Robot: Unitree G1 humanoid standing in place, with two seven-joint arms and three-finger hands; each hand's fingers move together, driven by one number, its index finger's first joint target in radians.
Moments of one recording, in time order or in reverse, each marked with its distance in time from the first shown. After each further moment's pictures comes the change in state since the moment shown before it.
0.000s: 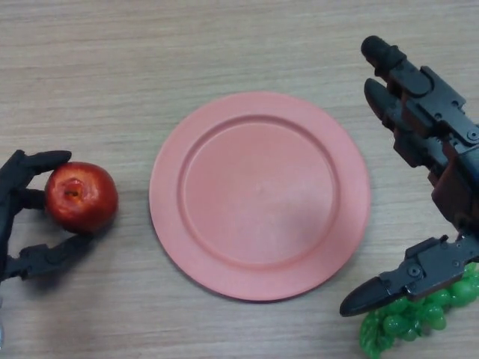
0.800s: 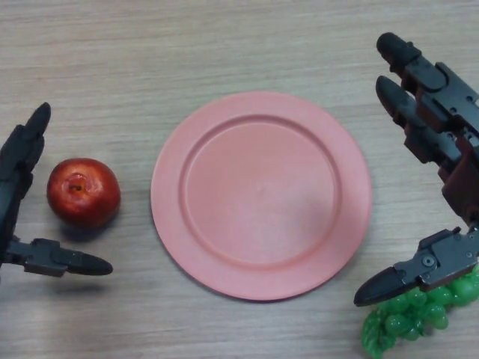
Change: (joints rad) left arm -0.043 -0.012 0.017 -0.129 -0.147 0.221 -0.249; right arm 0.000 -0.017 -0.062 0.064 0.073 -0.052 0.009
